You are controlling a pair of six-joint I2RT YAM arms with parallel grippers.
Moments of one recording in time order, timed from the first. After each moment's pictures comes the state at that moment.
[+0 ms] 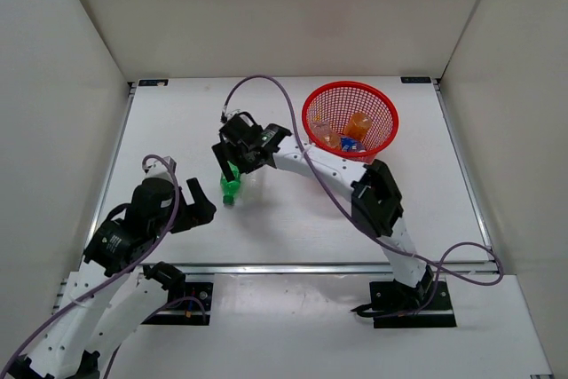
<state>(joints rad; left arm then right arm) -0.49 0.57 0.87 -1.02 -0.16 -0.64 0.97 2.13 2.00 -0.77 0.17 0.35</state>
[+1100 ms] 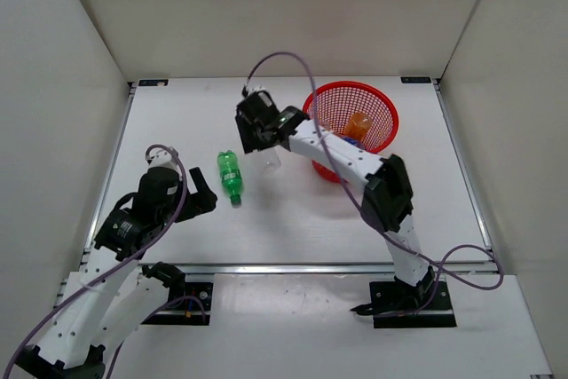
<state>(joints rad) -0.44 0.64 0.86 -0.94 -0.18 -0.63 0.87 2.17 2.03 -0.77 0.28 0.41</state>
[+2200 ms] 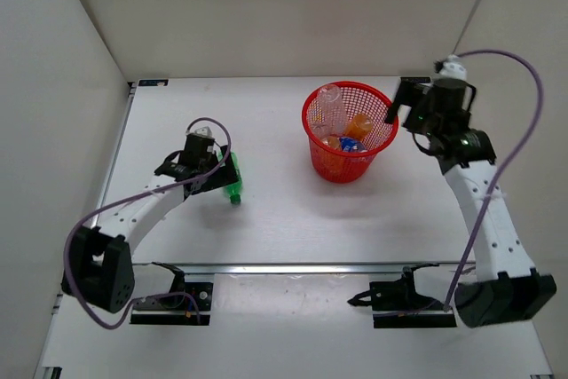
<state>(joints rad) -0.35 1.25 0.82 -0.47 -0.08 -0.56 0.17 1.20 1.38 -0.62 0.15 0.27</state>
